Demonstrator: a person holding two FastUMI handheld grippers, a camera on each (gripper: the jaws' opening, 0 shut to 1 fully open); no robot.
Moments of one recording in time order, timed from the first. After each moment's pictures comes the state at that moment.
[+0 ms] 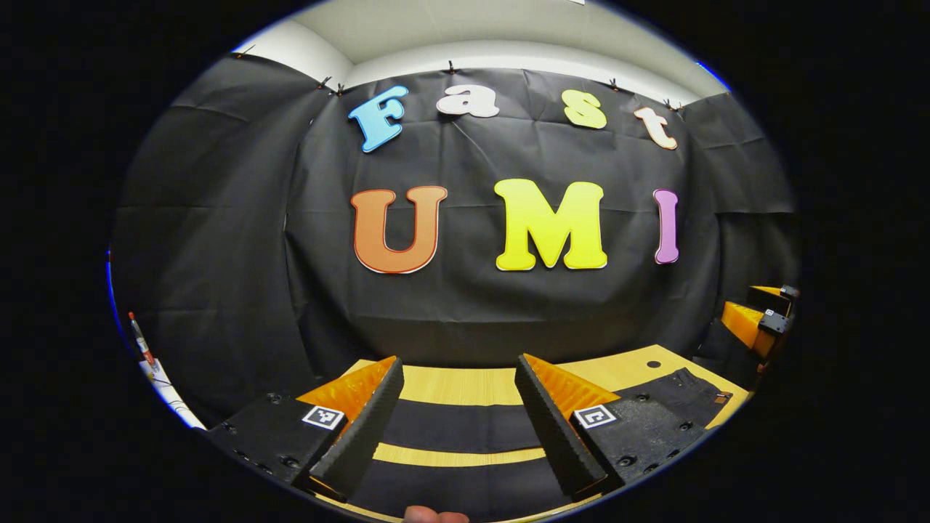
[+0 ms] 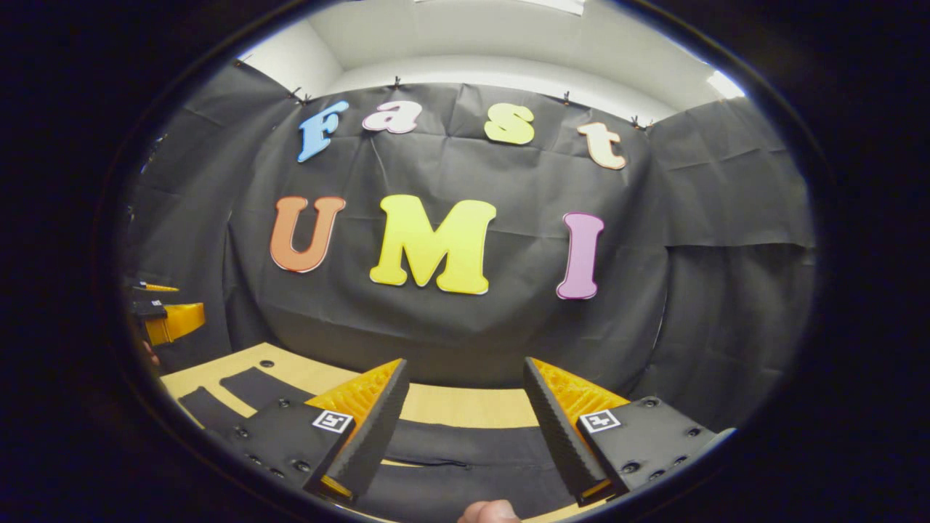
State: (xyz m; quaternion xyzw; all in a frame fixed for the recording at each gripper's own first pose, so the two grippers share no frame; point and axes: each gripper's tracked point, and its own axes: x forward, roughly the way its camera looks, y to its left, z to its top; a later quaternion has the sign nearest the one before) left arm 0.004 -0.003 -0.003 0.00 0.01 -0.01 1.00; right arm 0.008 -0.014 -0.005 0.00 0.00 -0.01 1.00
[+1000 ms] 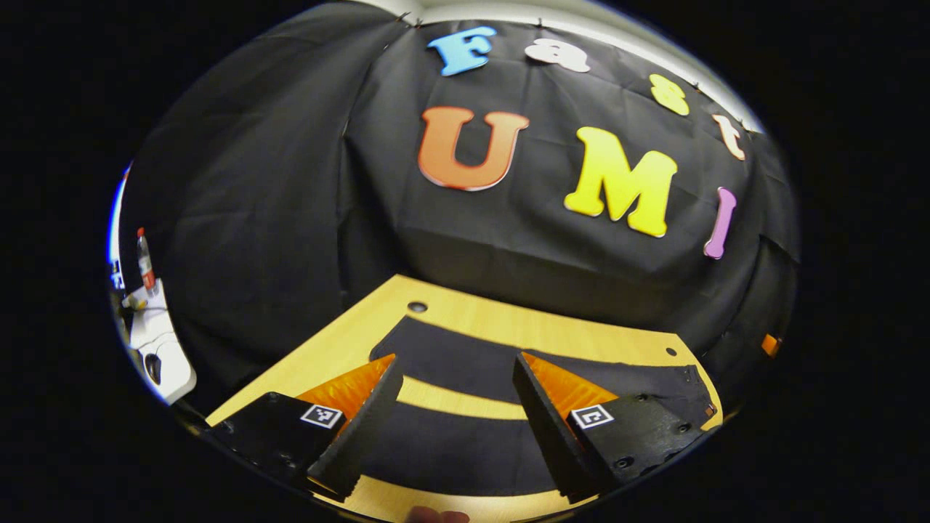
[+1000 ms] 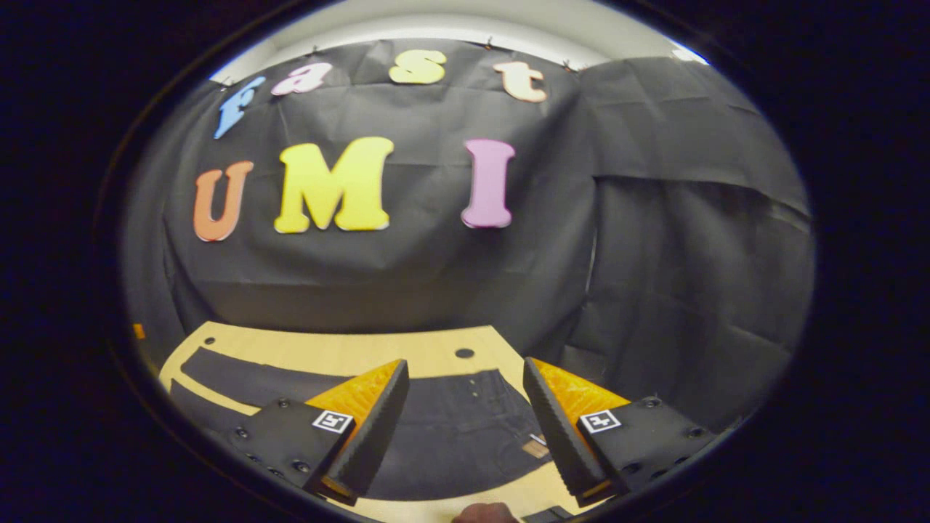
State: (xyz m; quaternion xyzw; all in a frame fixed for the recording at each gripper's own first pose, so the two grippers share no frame) left arm -0.022 0.097 -0.131 -0.15 0.19 0.07 0.97; right arm -0.008 -0.203 -0.108 0.08 0.17 -0.15 0.97
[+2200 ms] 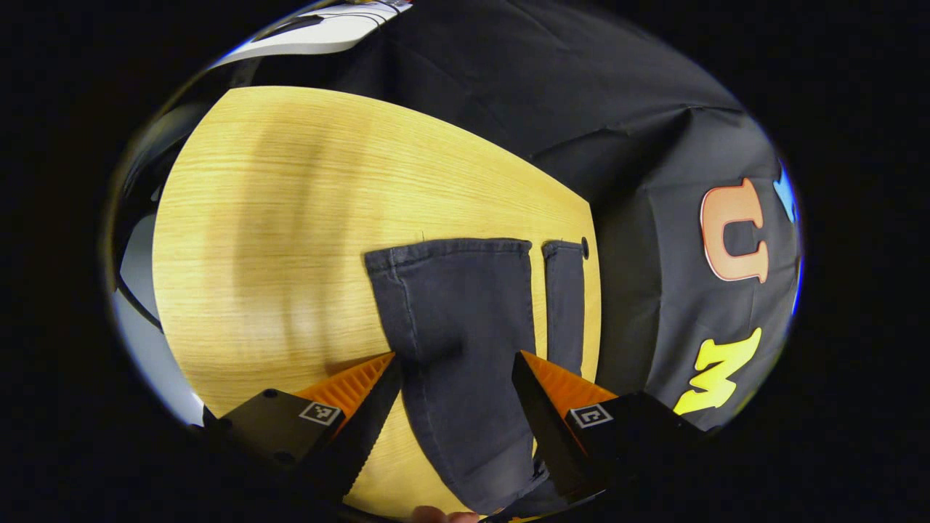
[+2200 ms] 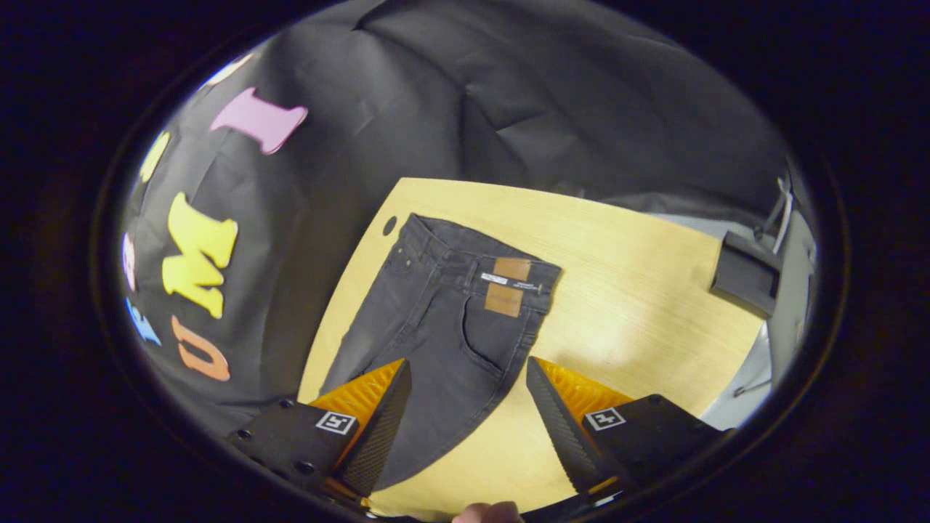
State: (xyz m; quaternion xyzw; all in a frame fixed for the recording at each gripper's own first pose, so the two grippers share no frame) left arm -0.060 0.147 -0.276 -0.62 0.27 0.23 0.70; right arm -0.044 -0.243 -0.289 0.54 0.36 -0.16 0.74
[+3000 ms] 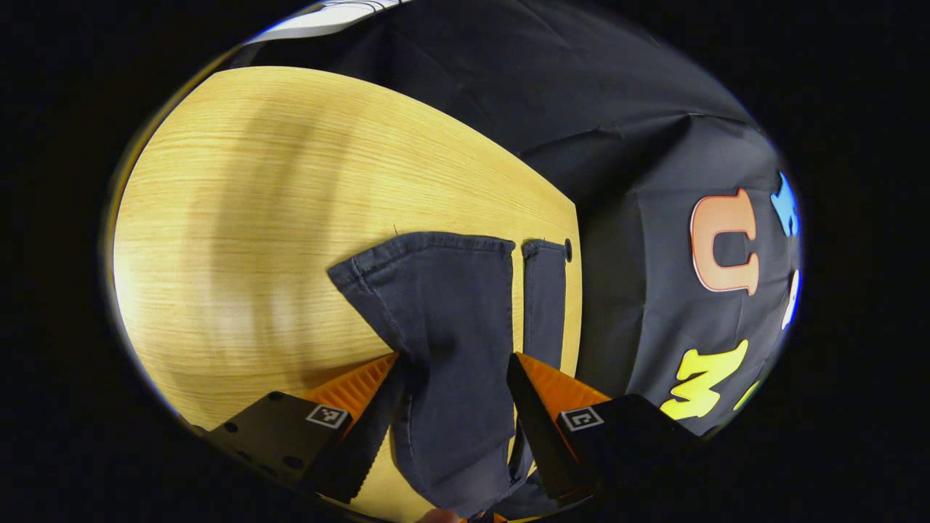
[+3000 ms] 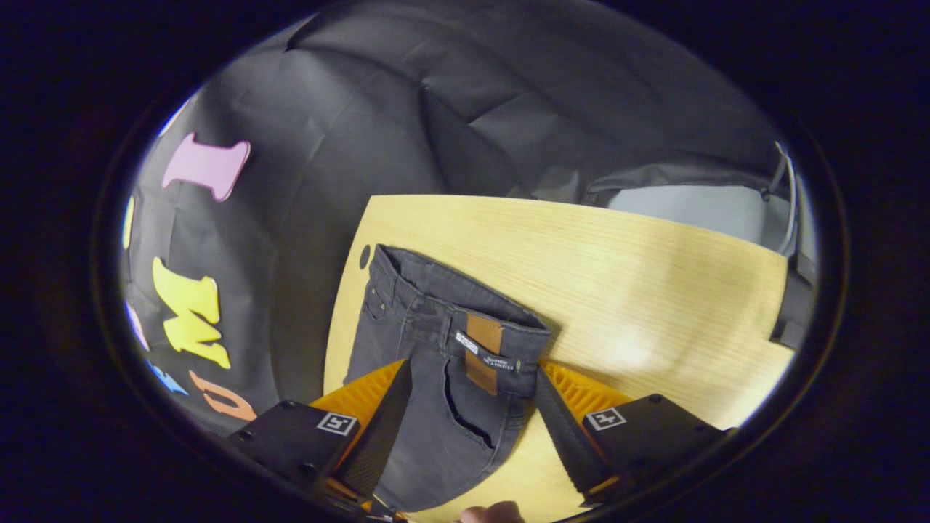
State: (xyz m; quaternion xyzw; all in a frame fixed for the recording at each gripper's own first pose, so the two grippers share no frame) left arm -0.026 0.139 -0.275 -0.64 0.26 0.21 0.69; right arm 0.023 -0.276 -0.335 0.56 0.36 -0.16 0.73
